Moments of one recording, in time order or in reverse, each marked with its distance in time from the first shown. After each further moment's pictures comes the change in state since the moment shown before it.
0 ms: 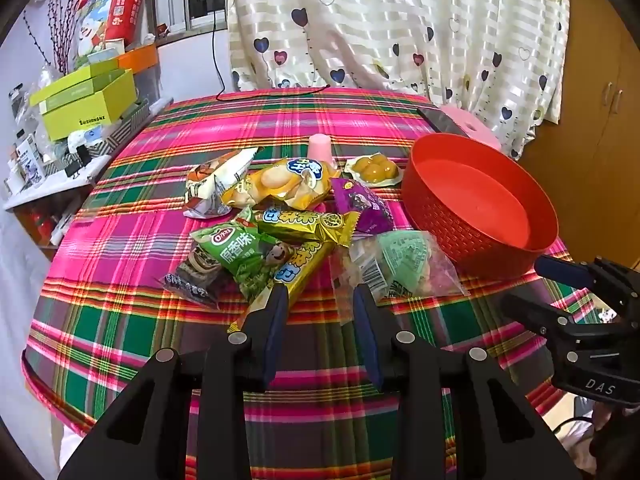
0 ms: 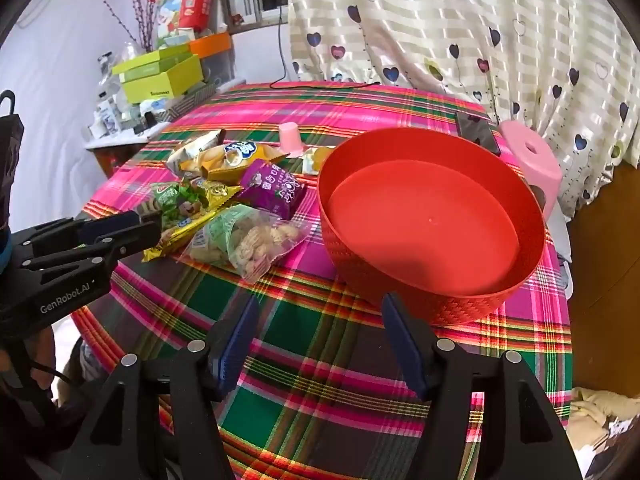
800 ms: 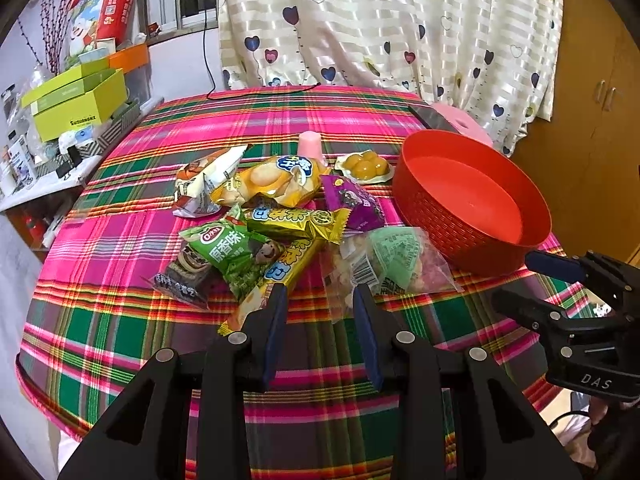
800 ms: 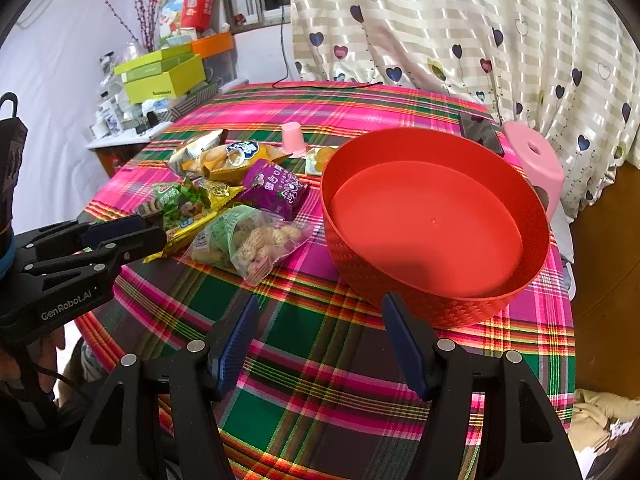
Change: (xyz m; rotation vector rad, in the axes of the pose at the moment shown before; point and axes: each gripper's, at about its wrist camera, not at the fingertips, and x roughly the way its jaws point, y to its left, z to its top) left arm 0.003 -0.004 0.000 0.013 0.003 -0.031; right arm 0.001 0.001 0.001 -0.002 -0.002 0.001
